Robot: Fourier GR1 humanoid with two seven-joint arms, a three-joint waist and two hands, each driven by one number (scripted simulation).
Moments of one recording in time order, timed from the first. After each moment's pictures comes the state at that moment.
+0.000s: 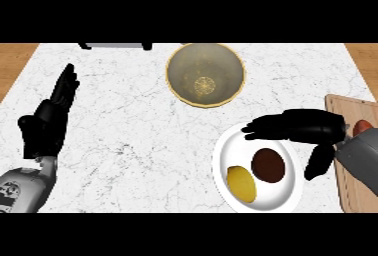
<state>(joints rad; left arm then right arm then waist) -0.24 0.45 -0.18 -1.58 0.07 0.34 0.15 -0.60 -0.76 0.66 -1.28 0.41 0.49 -0.70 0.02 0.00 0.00</state>
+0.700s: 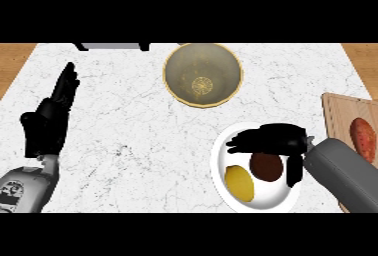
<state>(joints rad) -0.24 0.40 -0.14 -1.59 0.01 0.30 0.19 -0.58 -0.58 0.73 -1.10 0.62 0.41 -0.71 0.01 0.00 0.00</state>
